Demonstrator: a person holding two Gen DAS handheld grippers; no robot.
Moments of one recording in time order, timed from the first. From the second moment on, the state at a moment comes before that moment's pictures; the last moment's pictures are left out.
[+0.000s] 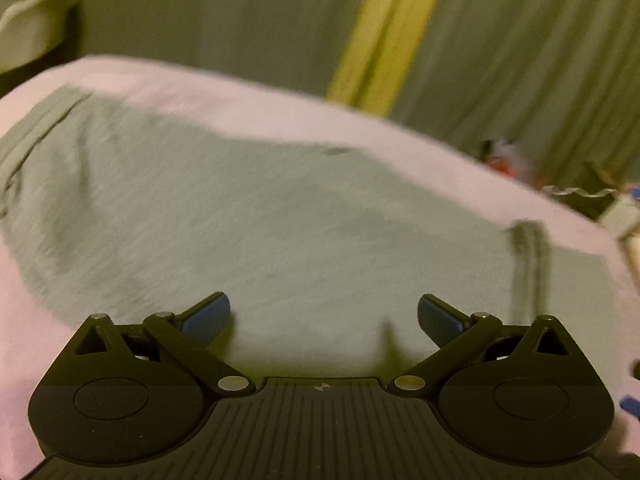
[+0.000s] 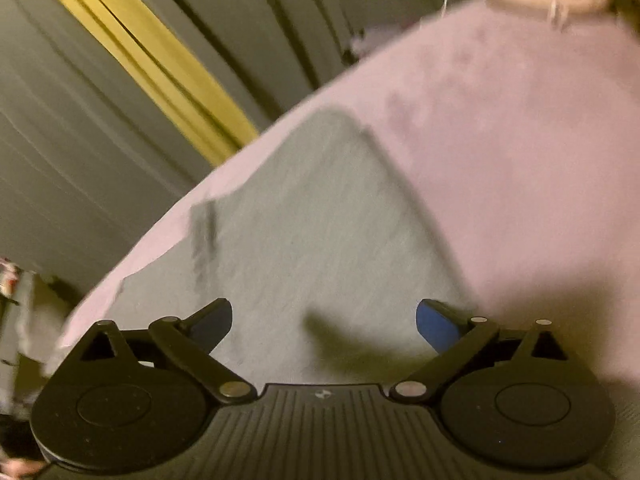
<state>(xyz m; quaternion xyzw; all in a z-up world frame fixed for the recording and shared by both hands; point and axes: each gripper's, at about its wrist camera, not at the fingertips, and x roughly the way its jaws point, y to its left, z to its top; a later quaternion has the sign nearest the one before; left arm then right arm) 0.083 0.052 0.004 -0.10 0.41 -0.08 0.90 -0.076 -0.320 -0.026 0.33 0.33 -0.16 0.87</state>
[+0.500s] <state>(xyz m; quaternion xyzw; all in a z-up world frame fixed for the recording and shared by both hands) 0.118 -0.119 -0.008 0.01 0.47 -0.24 0.85 -0.065 -0.343 -0.042 0.26 0.38 -0.21 0.86</state>
